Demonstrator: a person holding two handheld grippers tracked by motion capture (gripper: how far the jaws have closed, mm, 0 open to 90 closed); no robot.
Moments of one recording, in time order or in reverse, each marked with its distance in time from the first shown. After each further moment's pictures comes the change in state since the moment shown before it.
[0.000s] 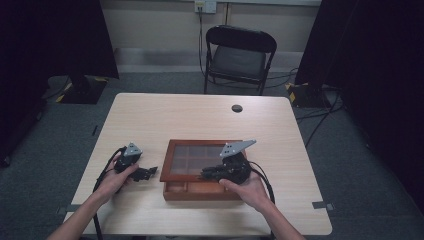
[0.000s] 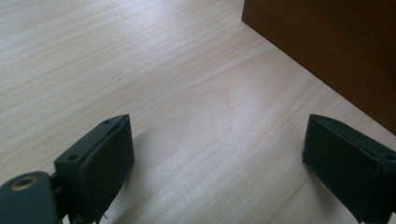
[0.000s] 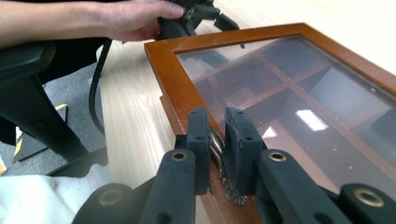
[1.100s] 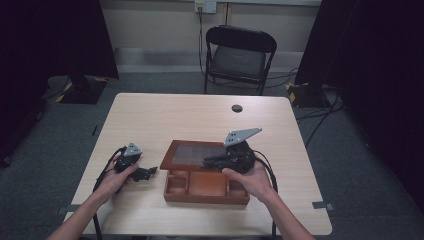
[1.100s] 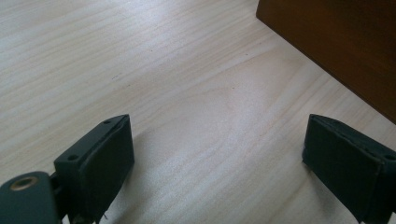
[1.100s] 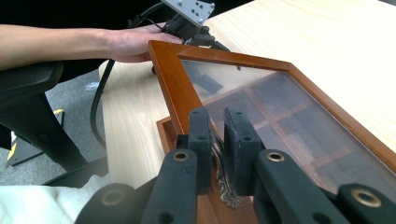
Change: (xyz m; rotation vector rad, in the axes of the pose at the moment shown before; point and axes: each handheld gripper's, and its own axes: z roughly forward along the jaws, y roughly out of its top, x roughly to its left) left arm 0.000 0.000 0.000 -0.001 -0.001 0.000; right arm -0.002 0.030 -0.022 -0.023 -0.015 -0.035
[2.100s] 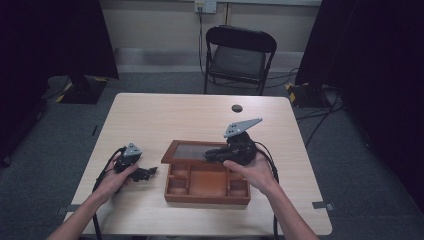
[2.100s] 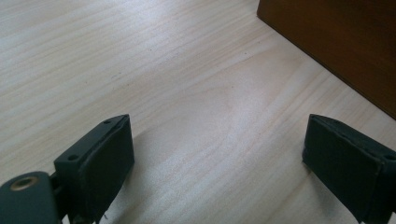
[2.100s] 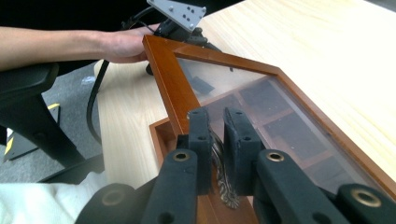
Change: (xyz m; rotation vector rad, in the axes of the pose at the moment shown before) left arm 0.000 -0.001 -0.001 0.001 -0.002 0.003; right arm -0.008 0.019 -0.008 0.043 -0.007 -0.005
